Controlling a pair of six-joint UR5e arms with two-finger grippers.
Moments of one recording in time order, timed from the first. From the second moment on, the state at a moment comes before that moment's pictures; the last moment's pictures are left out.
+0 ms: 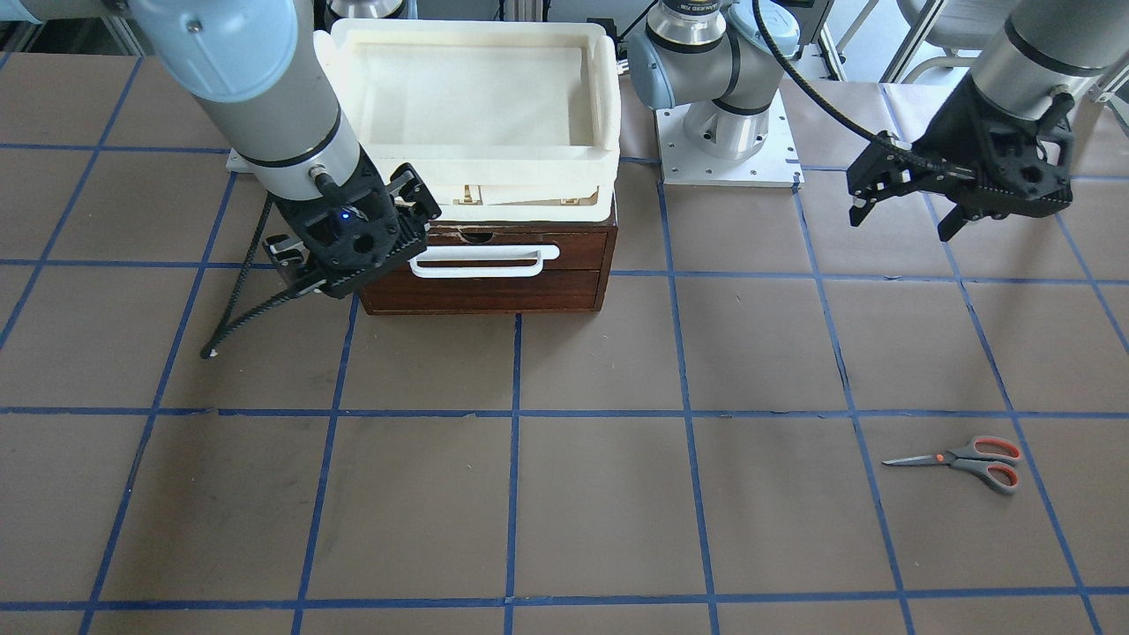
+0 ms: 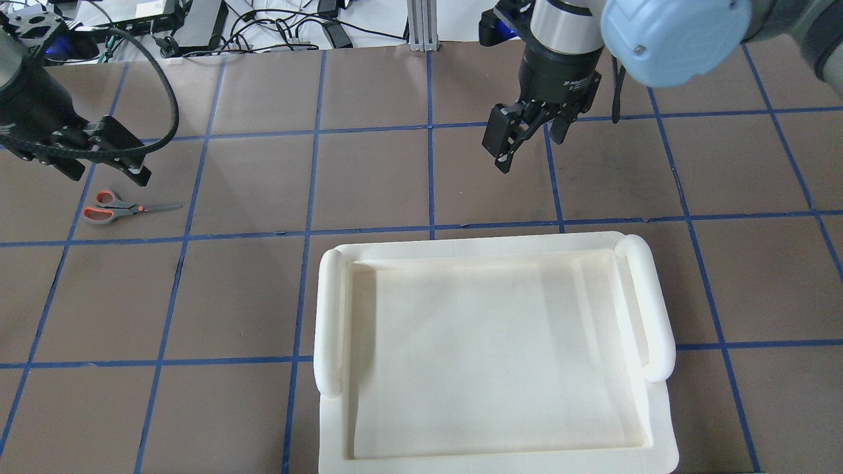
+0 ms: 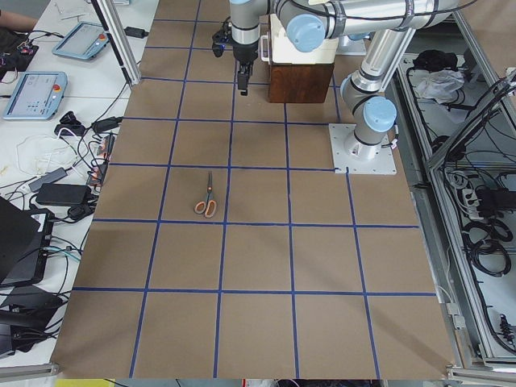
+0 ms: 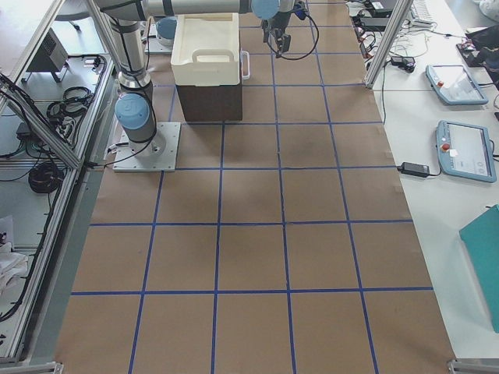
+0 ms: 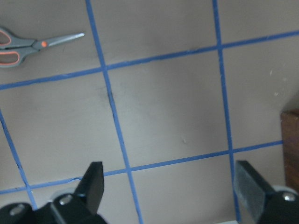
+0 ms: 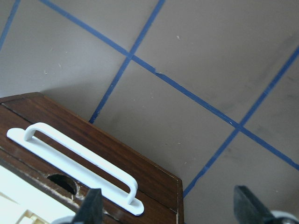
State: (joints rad) left arm -1.19 -1.52 -1.65 -1.58 1.56 0.59; right arm 1.75 -1.36 1.43 -1.51 -1.46 -0.51
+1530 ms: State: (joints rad) left arm -0.92 -2.09 -1.65 -0.96 1.55 1.94; right arm 1.88 -1.18 1.47 -1.52 -1.44 -1.44
